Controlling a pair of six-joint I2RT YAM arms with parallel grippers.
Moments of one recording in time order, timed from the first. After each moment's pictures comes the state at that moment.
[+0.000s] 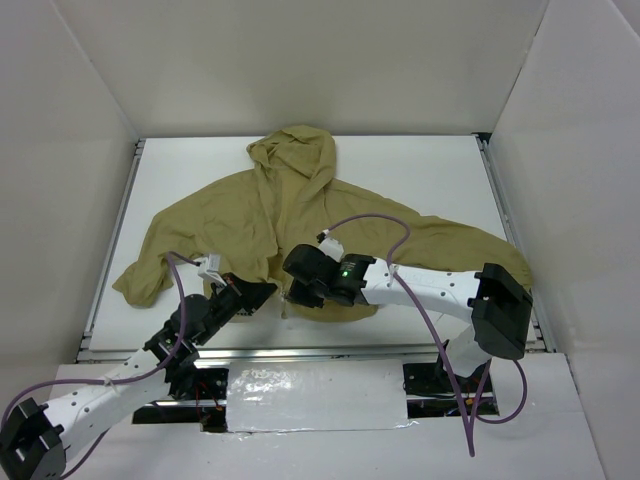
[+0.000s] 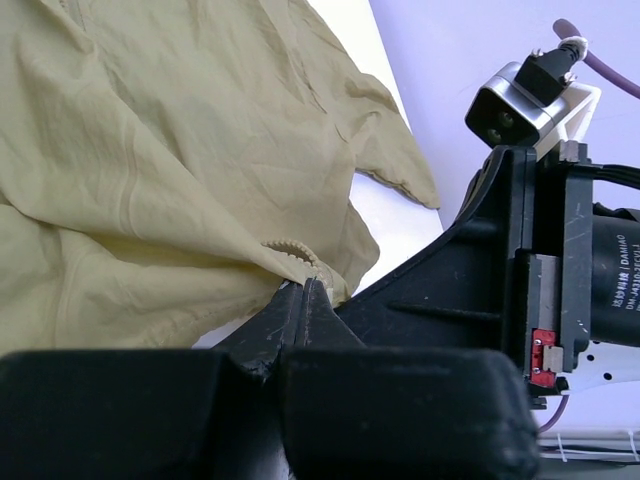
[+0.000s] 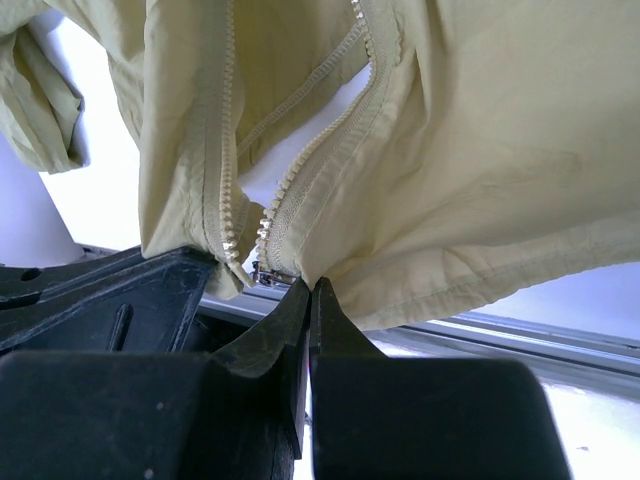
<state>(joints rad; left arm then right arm) -0.71 0.52 0.05 0.36 -0.08 -0.95 1.12 1.55 1.12 -0.52 0.23 1.38</state>
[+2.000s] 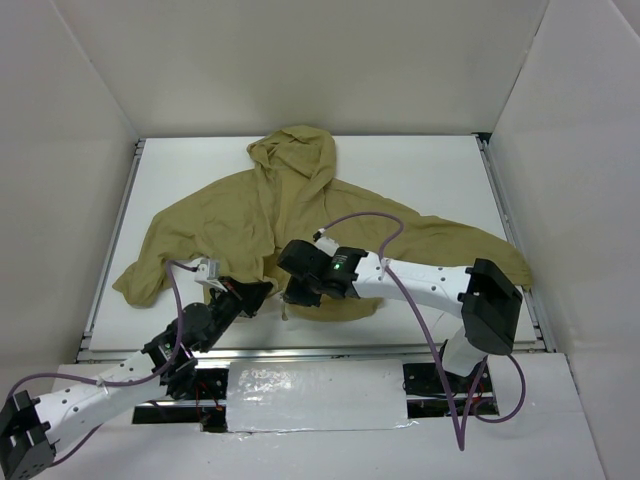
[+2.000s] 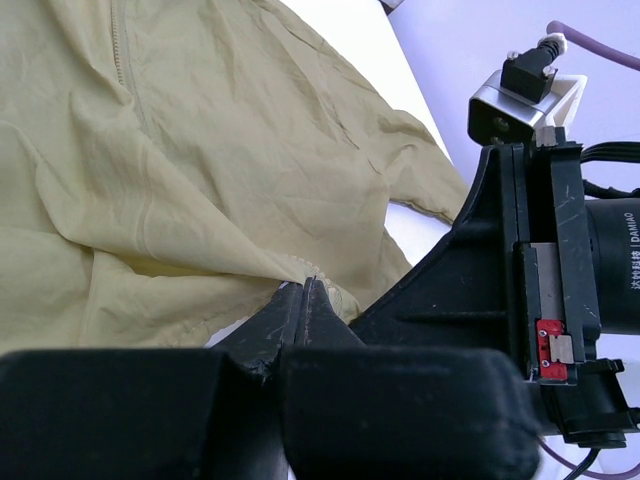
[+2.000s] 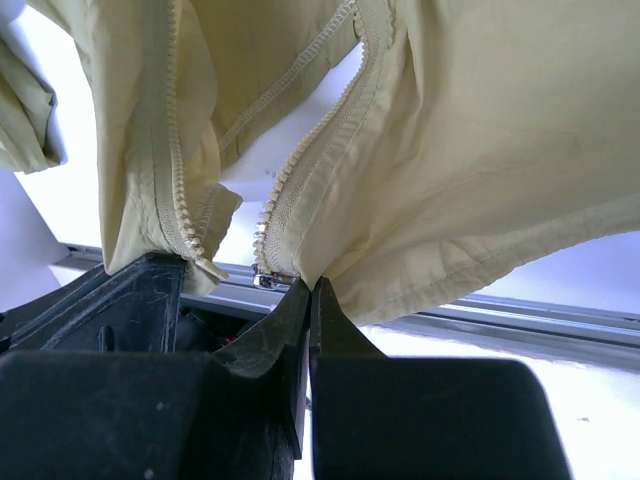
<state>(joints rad) -0.87 0.44 0.05 0.32 -0.35 -0.81 1.11 1.61 1.21 -0.62 0.18 1.40</state>
